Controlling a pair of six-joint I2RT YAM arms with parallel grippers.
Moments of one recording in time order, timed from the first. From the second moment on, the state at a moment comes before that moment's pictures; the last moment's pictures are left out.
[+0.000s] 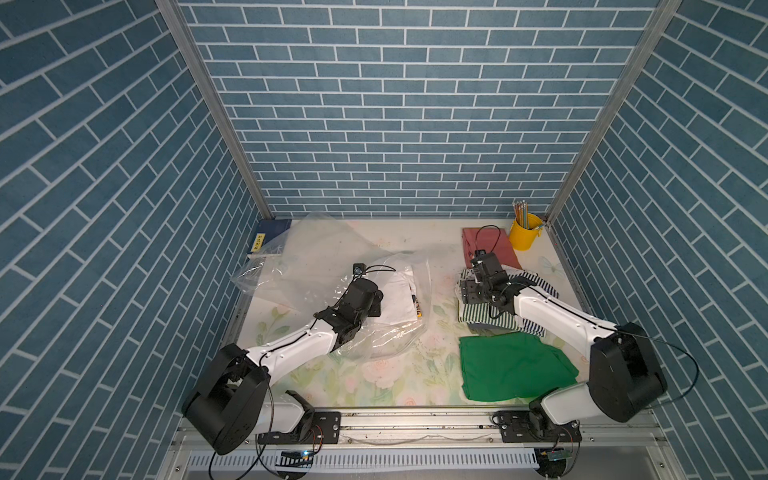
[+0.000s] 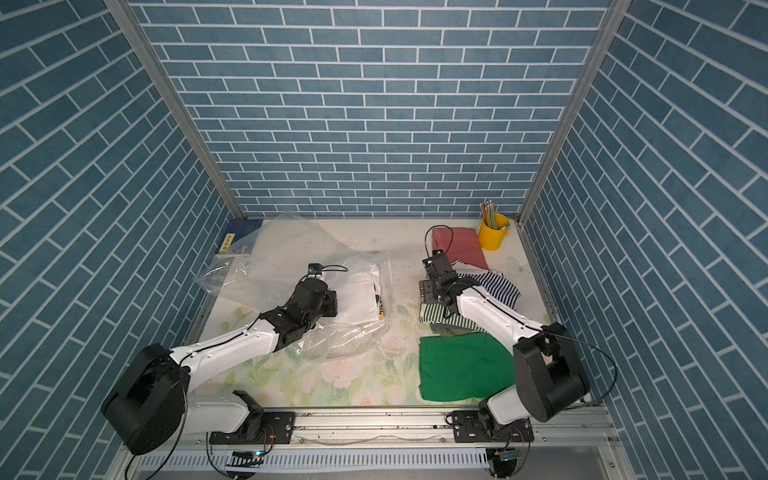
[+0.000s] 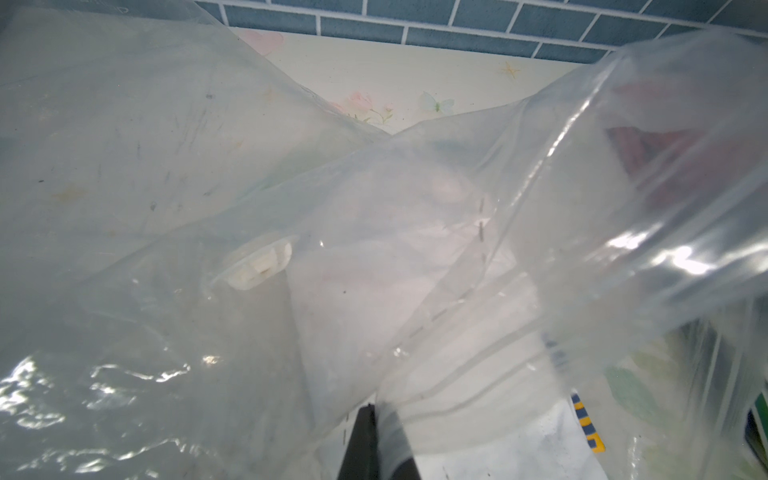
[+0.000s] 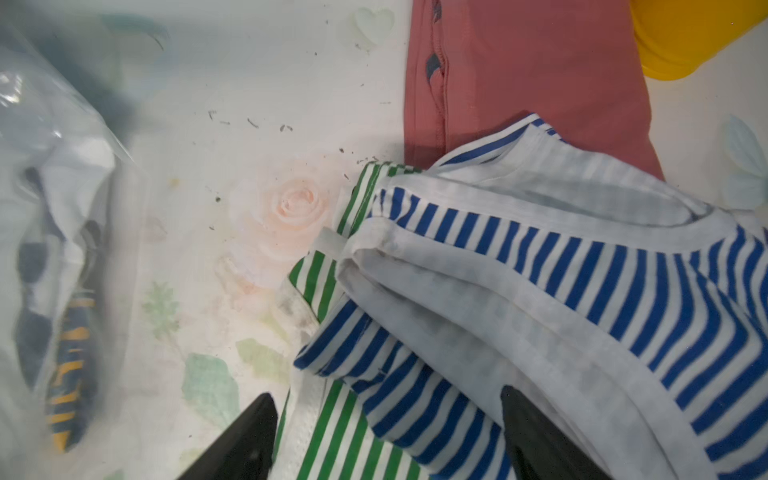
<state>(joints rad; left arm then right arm) -0.62 1.33 0.66 -0.01 -0.32 -0.46 0.55 1.51 0.99 -0.49 0.30 0.25</state>
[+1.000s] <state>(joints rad) -0.62 1.33 0.66 -0.02 -0.37 -0.44 0.54 1.30 0.97 -0.48 0.53 0.04</state>
